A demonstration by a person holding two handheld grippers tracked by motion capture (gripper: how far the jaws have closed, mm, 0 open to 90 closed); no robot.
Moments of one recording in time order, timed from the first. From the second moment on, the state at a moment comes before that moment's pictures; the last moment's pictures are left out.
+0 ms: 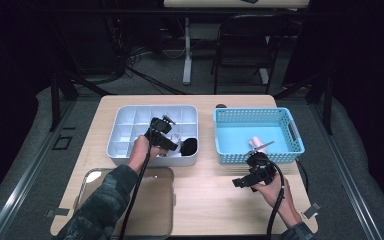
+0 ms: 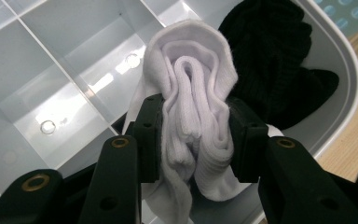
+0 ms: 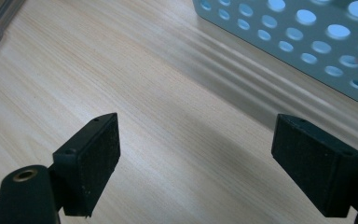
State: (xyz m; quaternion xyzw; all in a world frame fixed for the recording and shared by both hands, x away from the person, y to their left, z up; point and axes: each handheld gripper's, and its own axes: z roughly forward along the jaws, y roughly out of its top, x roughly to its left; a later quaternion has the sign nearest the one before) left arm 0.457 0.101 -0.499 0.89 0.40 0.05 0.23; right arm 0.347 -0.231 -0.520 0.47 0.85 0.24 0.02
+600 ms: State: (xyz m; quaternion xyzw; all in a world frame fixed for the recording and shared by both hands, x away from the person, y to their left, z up) left arm 0.455 0.106 -0.483 0.87 0.41 0.06 0.25; right arm 0.347 -0.232 -0.520 0.48 0.84 0.24 0.02
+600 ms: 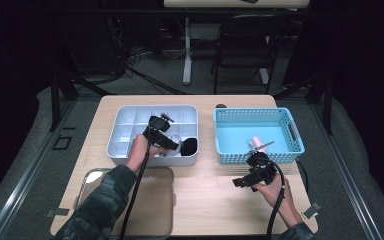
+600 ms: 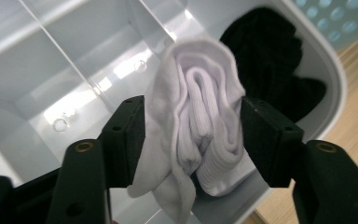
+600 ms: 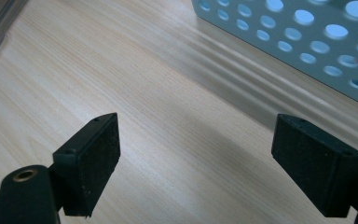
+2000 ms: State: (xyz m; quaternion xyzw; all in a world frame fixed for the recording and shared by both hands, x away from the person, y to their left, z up) left arm 0.470 0.090 -0.514 0.91 0.39 0.02 0.17; right arm 0.347 -0.231 -0.519 0.47 0.85 0.24 0.02
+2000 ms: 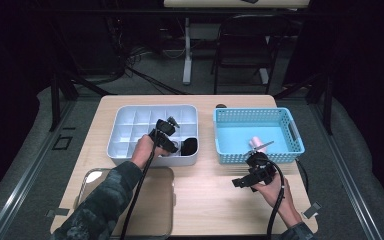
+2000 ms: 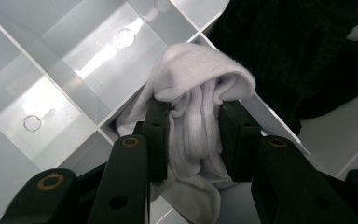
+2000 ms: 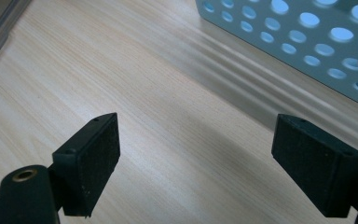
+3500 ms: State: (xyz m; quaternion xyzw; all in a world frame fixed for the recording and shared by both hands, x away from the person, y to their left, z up) left arm 0.405 0.110 -0.472 0.89 0.35 0.08 0.28; right arm 0.345 -0.243 -0.513 0.48 0.83 0.26 0.03
